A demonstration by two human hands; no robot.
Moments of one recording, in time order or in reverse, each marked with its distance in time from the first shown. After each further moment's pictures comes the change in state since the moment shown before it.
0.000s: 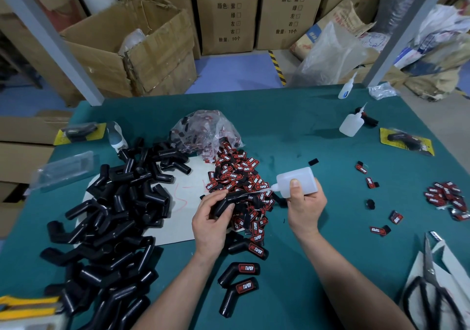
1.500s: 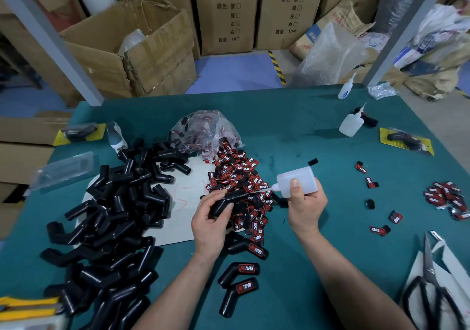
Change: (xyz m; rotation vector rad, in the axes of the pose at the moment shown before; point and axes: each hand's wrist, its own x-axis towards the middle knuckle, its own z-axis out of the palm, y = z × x) left_hand -0.001 0.000 -0.001 -0.030 0.006 -0.025; right_hand 0.001 -0.002 0.000 0.023 0.003 -0.007
